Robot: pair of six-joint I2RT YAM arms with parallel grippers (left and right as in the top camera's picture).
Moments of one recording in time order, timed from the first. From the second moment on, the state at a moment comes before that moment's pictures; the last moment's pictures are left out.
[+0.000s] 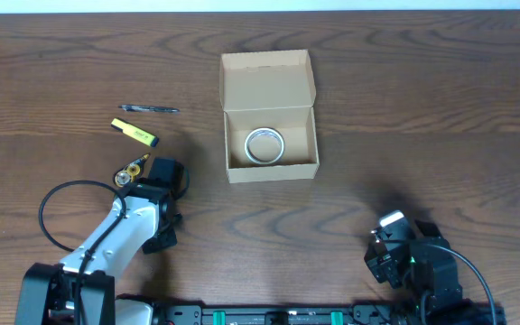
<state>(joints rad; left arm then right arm) -0.19 1.43 0.59 -0.77 -0.24 -2.09 0.28 0.16 0.27 -0.92 0.16 -0.33</state>
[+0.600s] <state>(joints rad) -0.20 1.32 0.65 -0.77 -0.25 -1.93 0.28 0.16 0.27 -0.92 0.16 -0.33</state>
